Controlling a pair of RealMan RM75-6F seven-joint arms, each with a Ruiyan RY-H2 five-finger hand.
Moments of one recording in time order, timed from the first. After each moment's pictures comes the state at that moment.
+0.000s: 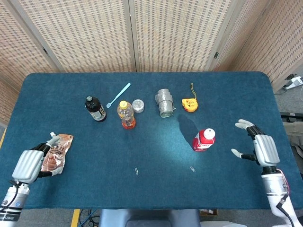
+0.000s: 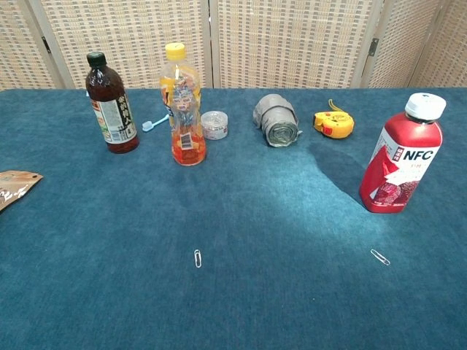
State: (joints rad) left arm -0.30 -1.11 0.08 -1.71 1.43 1.46 0.04; right arm 0.22 -1.22 0.18 -1.61 -1.39 1.30 0.21
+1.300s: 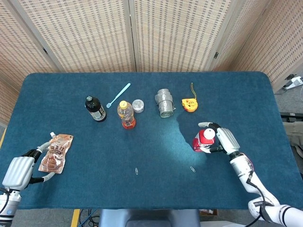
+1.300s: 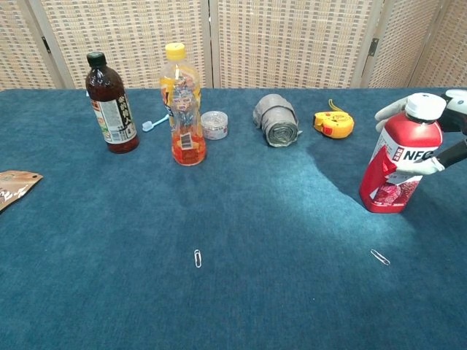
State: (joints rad) left arm -0.20 -1.09 0.02 -1.70 1.47 1.43 0.03; right arm 0.46 -1.44 0.14 -1.29 -1.46 1.05 0.56
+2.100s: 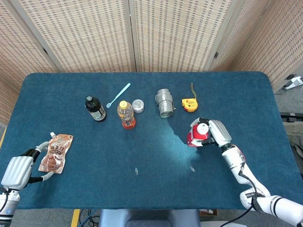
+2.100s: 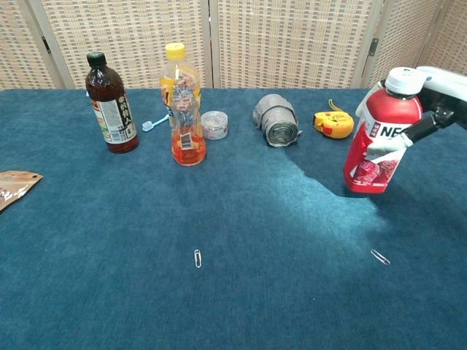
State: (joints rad) left arm -0.18 -1.09 0.00 -1.70 1.47 1.41 0.04; right arm 0.55 -1.47 0.19 -1.29 -1.43 1.03 0.52
